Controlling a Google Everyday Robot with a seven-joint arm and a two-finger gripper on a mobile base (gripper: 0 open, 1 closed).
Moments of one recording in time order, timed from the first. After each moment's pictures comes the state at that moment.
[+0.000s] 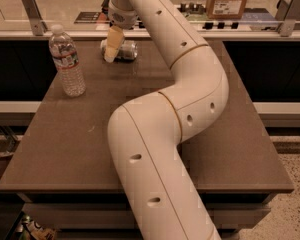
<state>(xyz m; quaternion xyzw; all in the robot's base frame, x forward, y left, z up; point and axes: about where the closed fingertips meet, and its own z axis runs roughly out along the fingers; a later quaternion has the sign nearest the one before) 0.795 0.084 0.879 -0.57 0.80 0.01 0.18</state>
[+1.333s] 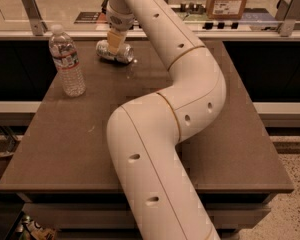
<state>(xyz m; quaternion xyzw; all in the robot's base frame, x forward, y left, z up) 0.809 0.095 0.870 -0.57 0.80 0.01 0.20</state>
